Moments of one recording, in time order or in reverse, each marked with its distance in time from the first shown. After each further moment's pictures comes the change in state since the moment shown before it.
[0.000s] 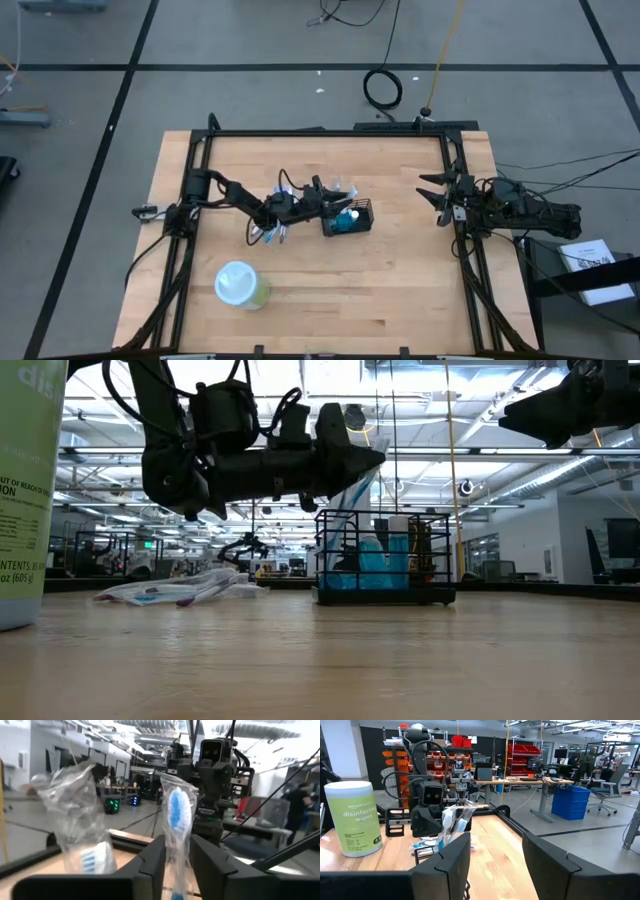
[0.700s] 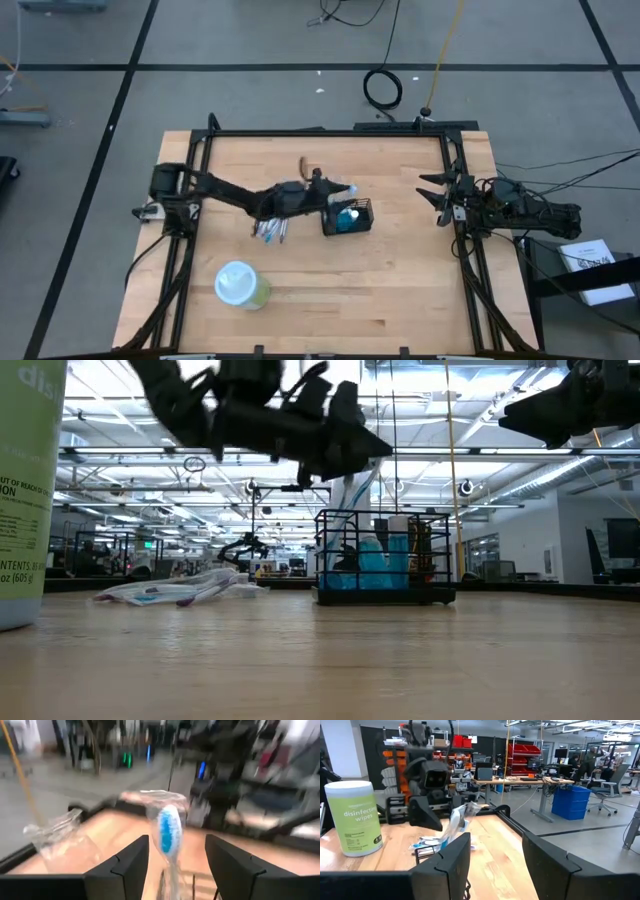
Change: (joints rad) left arm 0.004 -0.264 0.101 -0.705 -0.043 -0.005; right arm 0.000 0.000 0.000 0.000 -0.001 0.000
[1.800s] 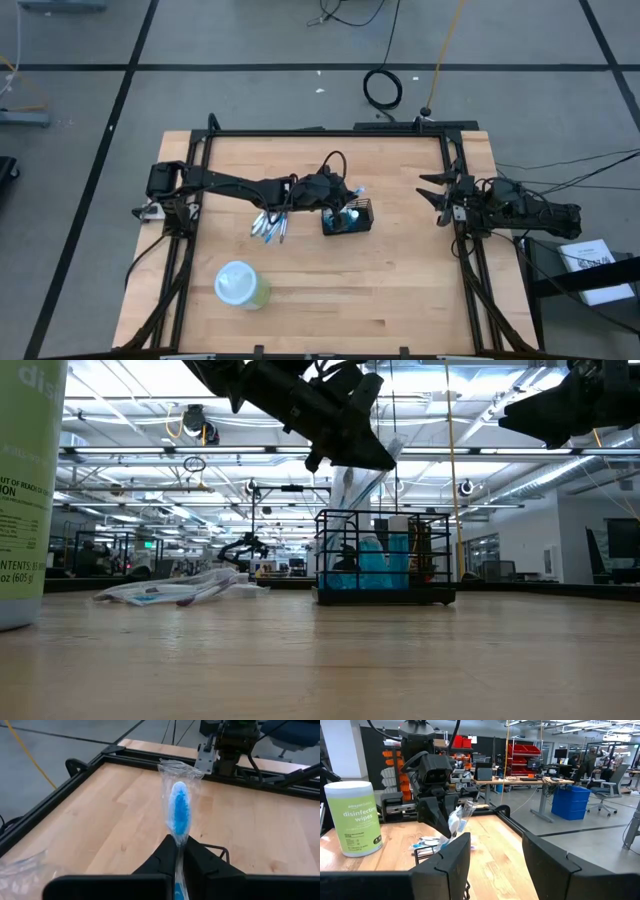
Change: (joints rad) left arm 0.008 -0.018 0.290 -0.642 0.000 -0.027; right arm 0.000 0.000 0.000 0.000 0.001 0.000
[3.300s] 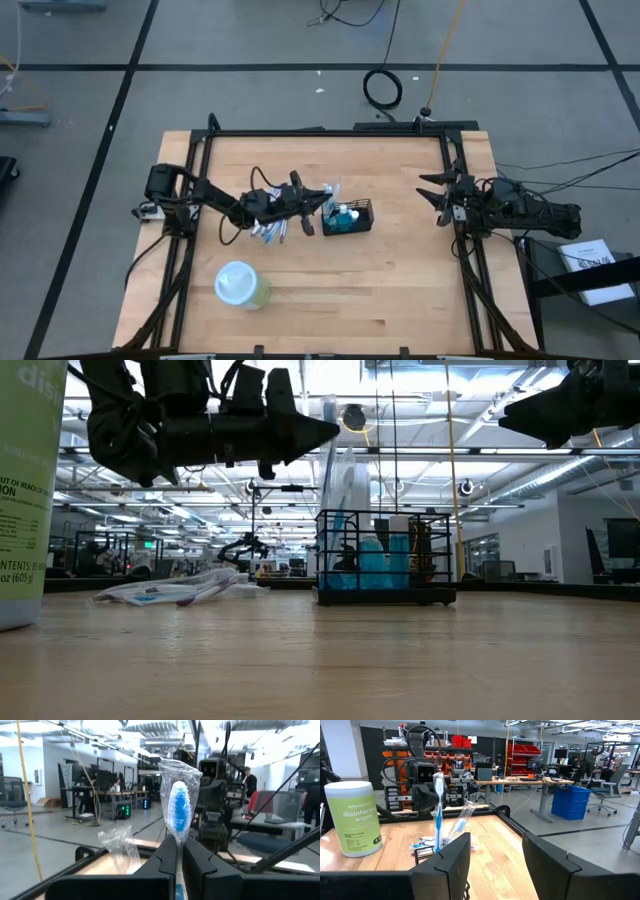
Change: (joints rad) left arm -0.035 0.000 -0.615 1.288 -0.018 0.128; right arm 0.000 0.000 0.000 0.000 0.000 0.000
